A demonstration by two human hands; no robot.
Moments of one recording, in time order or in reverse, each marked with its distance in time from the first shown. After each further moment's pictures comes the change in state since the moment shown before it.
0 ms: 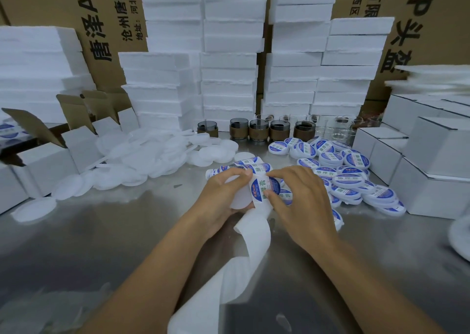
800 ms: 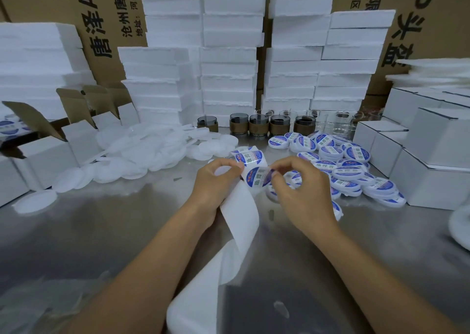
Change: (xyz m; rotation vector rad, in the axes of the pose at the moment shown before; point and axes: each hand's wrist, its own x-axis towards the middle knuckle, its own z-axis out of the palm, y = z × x) left_hand 0.000 -0.002 -0.001 0.118 0.226 0.135; right_hand 0.002 -0.014 -0.008 0.393 0.079 0.181
